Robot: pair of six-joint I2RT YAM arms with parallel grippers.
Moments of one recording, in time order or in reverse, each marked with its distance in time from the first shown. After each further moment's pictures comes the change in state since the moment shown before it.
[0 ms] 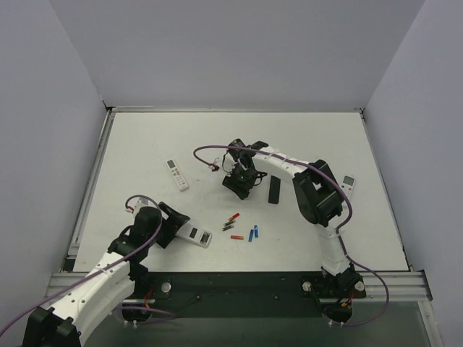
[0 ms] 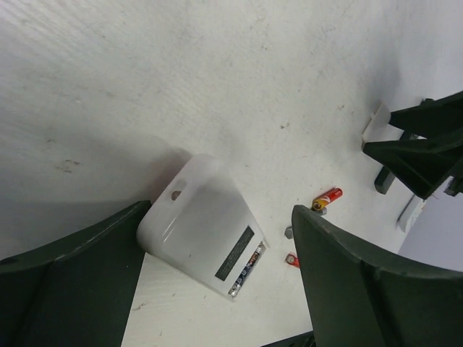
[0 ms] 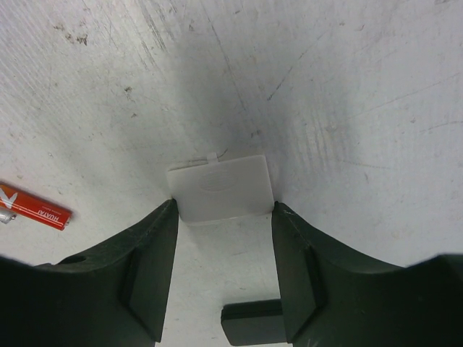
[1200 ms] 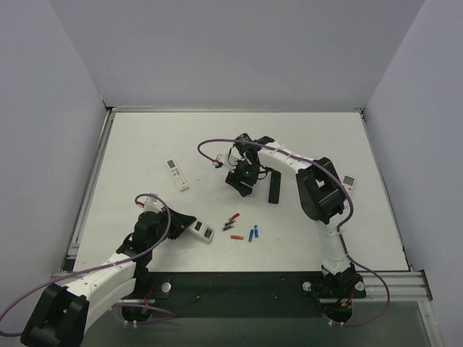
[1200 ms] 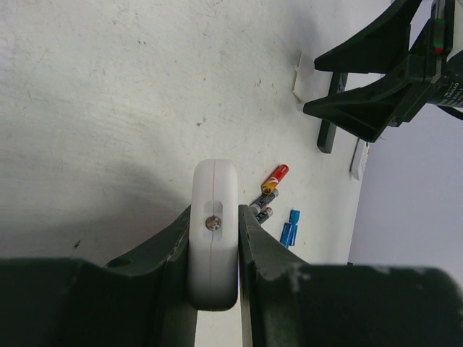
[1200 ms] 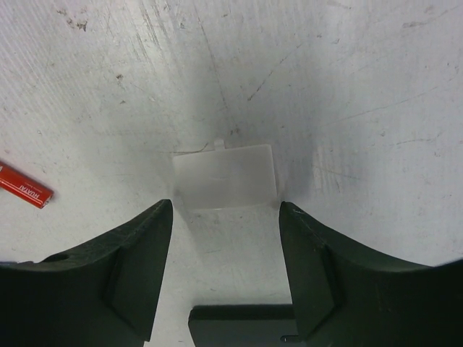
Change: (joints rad) left arm -0.002 0.150 -0.171 0.602 0.150 0.071; right arm -0.061 -0.002 0.013 -0.004 -0.114 -0.114
